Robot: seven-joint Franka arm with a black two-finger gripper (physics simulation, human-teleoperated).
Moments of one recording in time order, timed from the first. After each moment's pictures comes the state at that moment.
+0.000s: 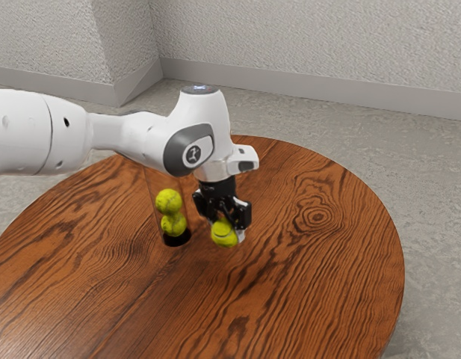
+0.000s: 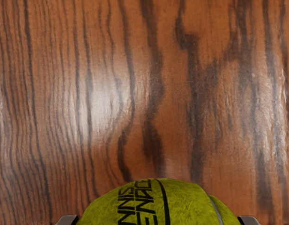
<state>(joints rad) -0.44 0.26 0.18 -1.85 -0.12 2.10 -0.11</state>
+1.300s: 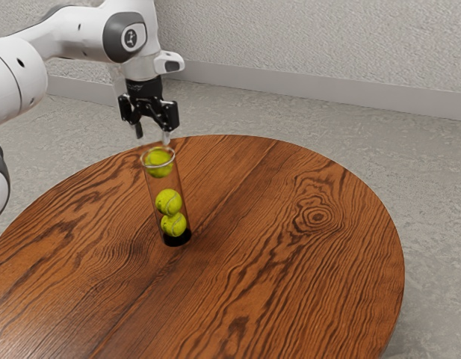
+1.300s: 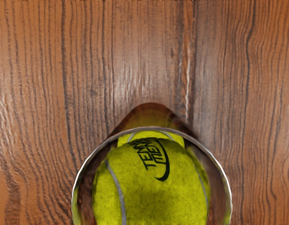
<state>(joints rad) -0.10 0.39 0.19 -1.28 -0.05 1.58 0.05</state>
